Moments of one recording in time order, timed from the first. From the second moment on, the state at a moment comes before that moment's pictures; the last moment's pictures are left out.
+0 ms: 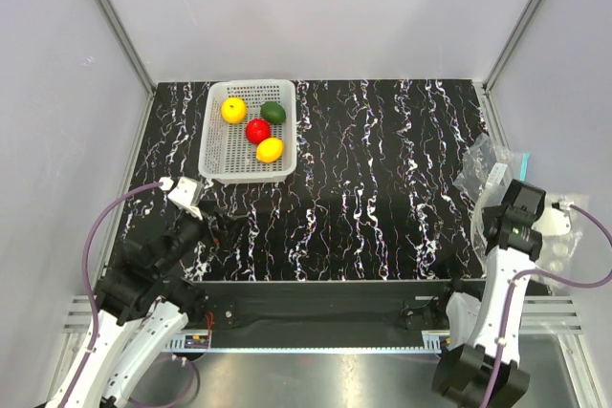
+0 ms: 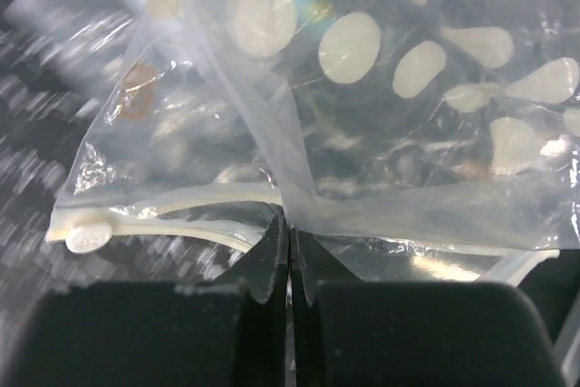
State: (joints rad) left arm -0.46 0.28 0.64 -0.60 0.13 -0.19; right arm -0.45 0.75 0.67 -0.77 0.30 1.01
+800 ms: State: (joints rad) left arm -0.62 0.72 0.64 -0.17 0.22 -0.43; right arm 0.07 0.96 0.88 -0.45 -0.35 0.98
